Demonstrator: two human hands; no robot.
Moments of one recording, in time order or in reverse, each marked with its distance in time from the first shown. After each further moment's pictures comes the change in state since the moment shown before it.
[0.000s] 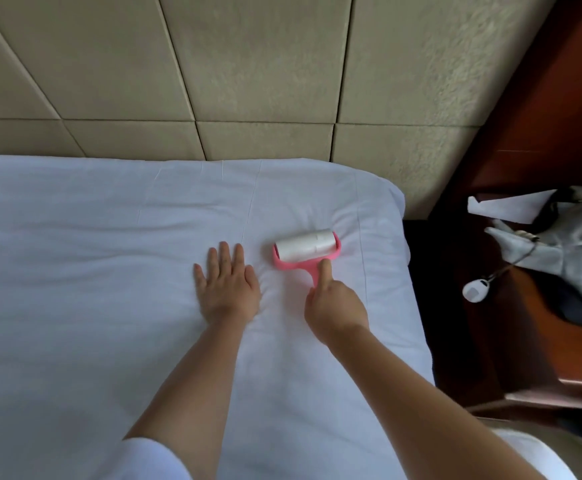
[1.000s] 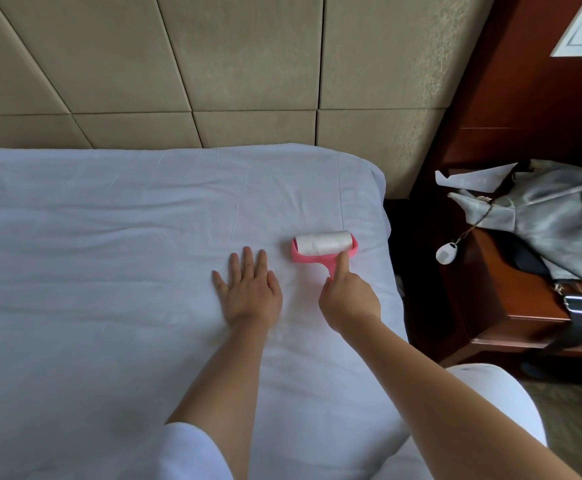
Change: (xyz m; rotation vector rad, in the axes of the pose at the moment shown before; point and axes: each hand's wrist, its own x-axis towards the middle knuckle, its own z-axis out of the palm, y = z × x) left_hand -0.110 0.021 -0.002 -0.014 -0.004 0.084; right_hand -0.087 0.032 -0.010 0.000 0.087 0.127
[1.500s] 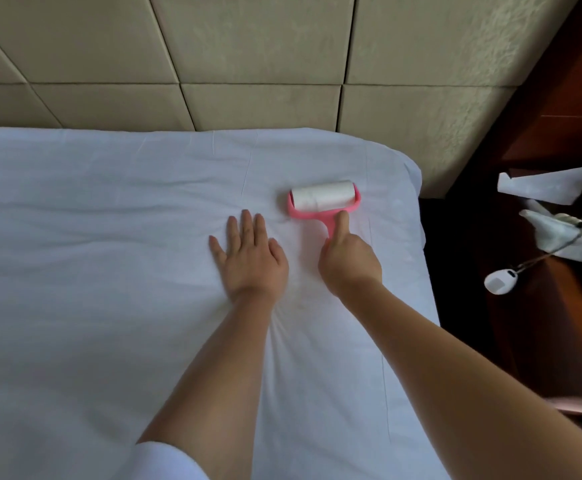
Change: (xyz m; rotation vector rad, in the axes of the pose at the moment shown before) left_hand 0.124 0.023 0.011 -0.025 0.146 -0.046; right_hand 0.150 -0.030 0.017 0.011 0.011 -0.086
